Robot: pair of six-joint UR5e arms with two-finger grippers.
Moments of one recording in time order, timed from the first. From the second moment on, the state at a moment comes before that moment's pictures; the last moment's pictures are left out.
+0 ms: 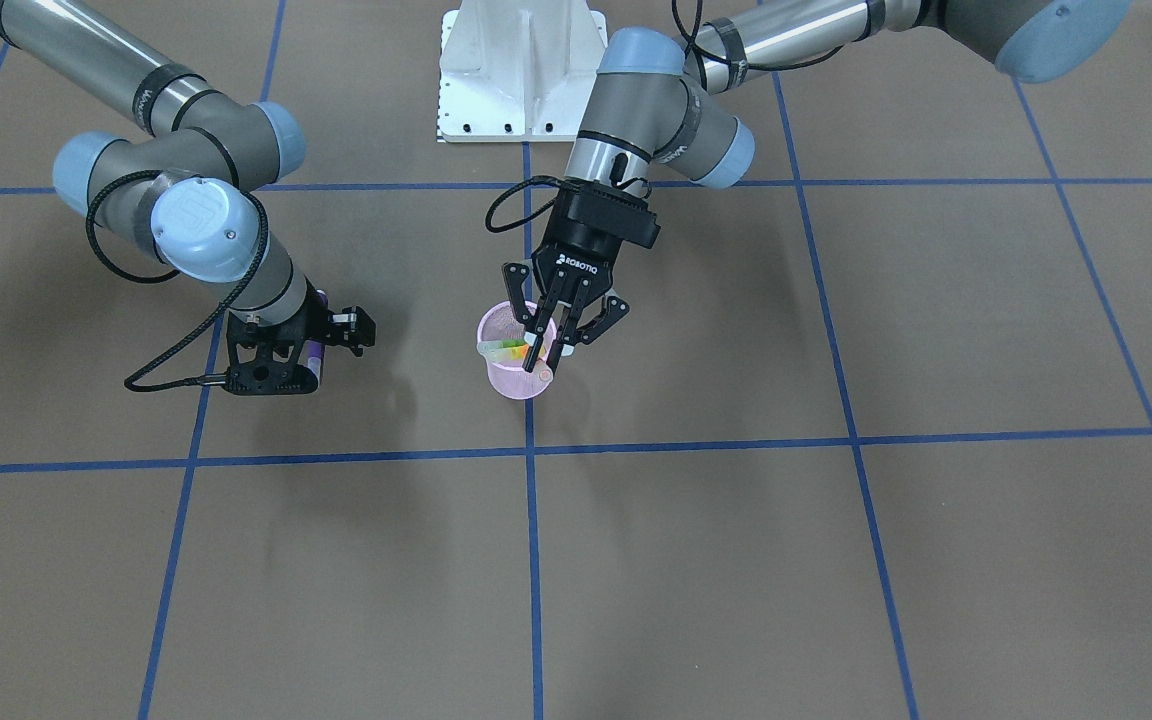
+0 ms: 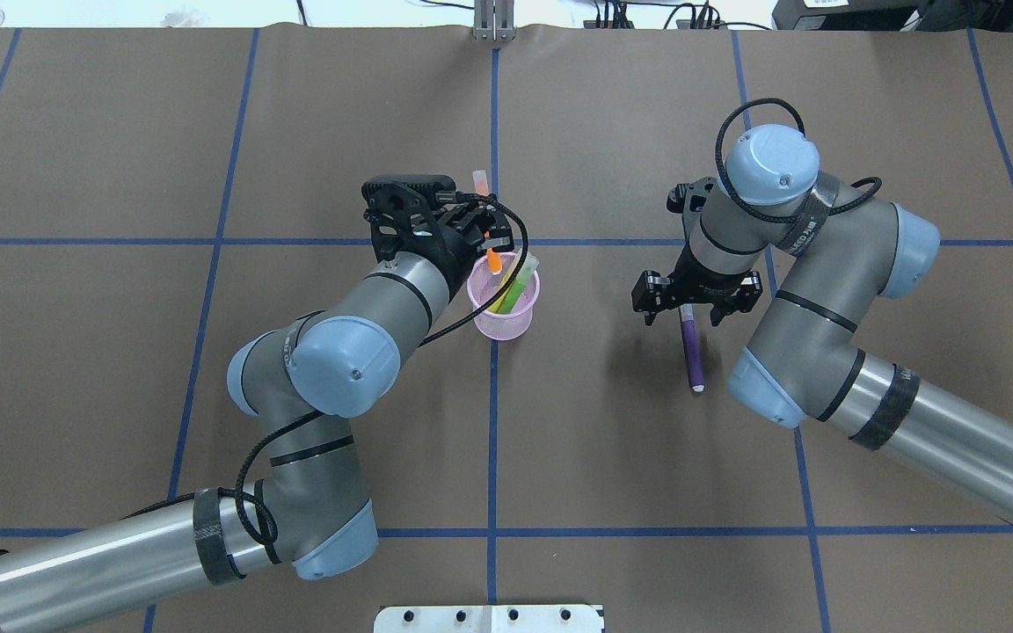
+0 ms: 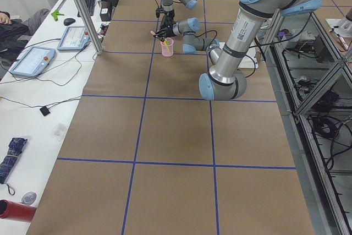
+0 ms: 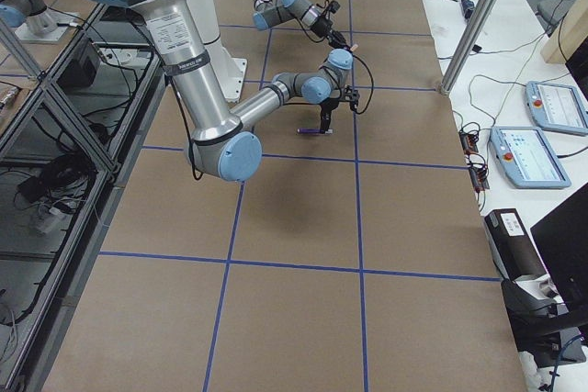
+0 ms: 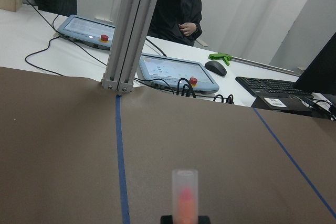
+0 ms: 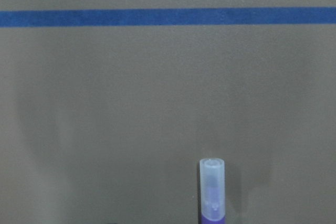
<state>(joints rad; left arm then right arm) -0.40 -2.26 -1.49 -2.43 -1.03 -1.14 0.70 -1.10 1.58 -1.47 2.14 1.01</state>
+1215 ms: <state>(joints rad) -0.38 -2.27 -1.48 -2.43 -1.04 -1.14 0.70 -1.11 1.58 -1.46 2.14 1.01</state>
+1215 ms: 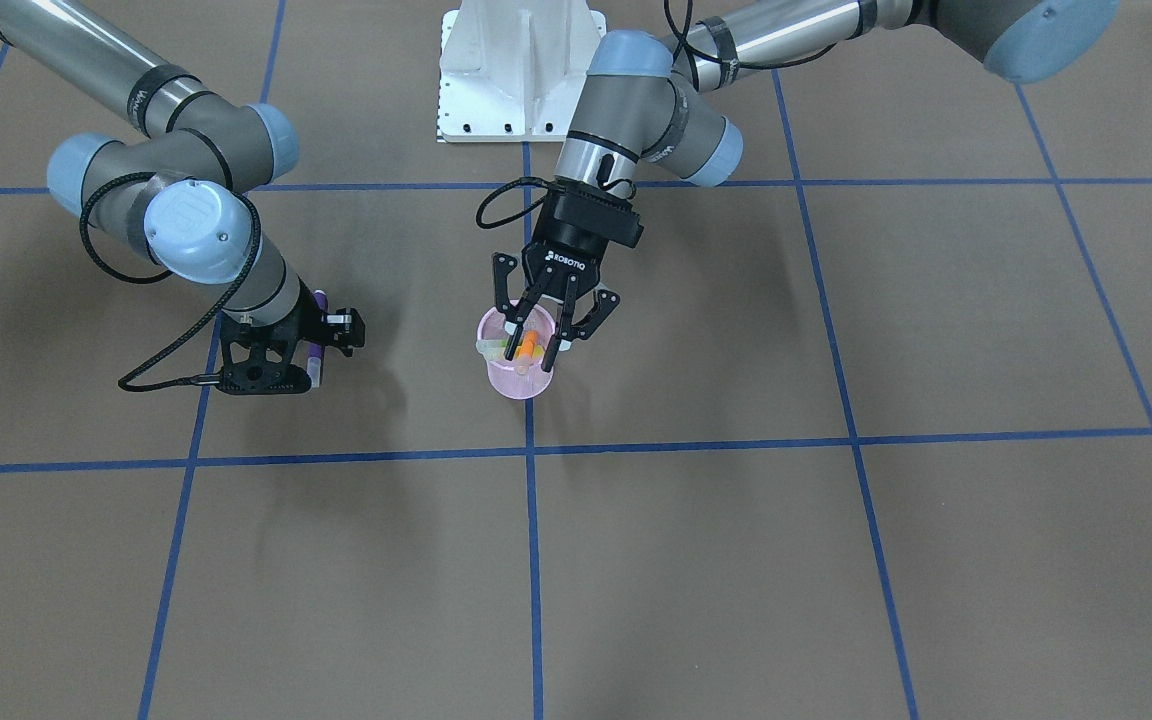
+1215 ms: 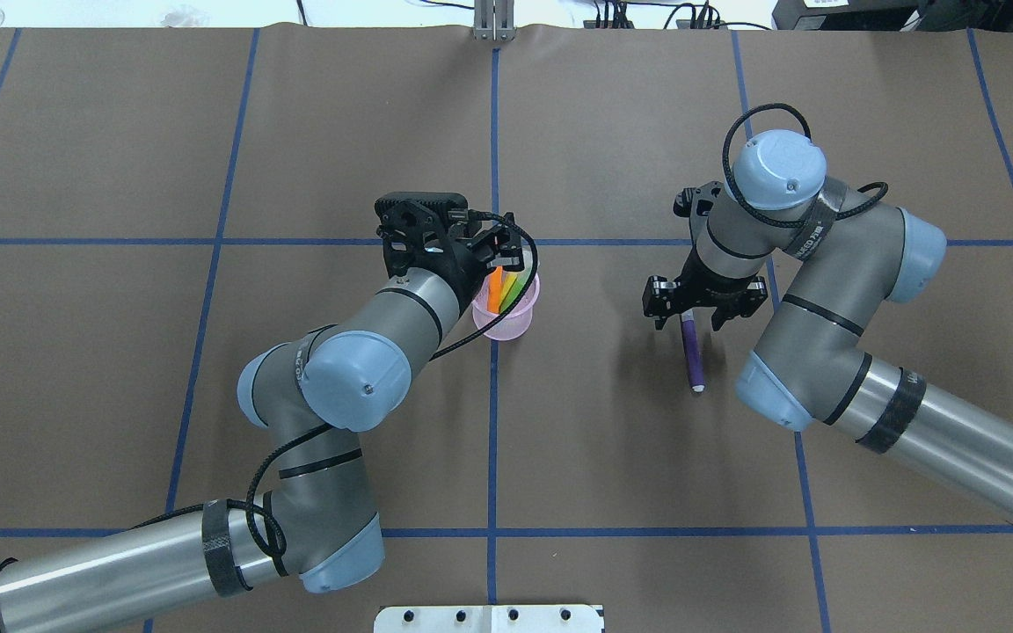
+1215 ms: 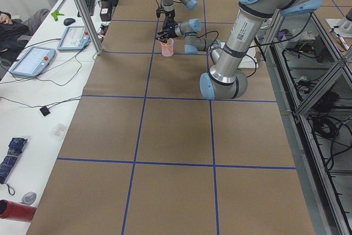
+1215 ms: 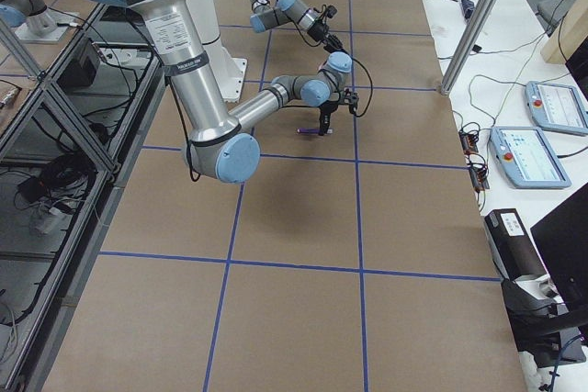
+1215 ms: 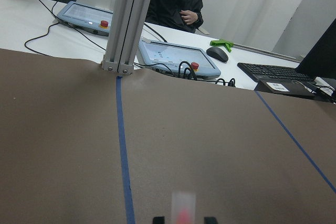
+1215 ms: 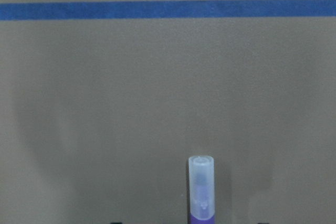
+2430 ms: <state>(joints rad) -0.43 -2.29 -1.54 -2.41 -1.14 -1.14 0.70 -1.12 1.57 -1.46 2.13 1.00</state>
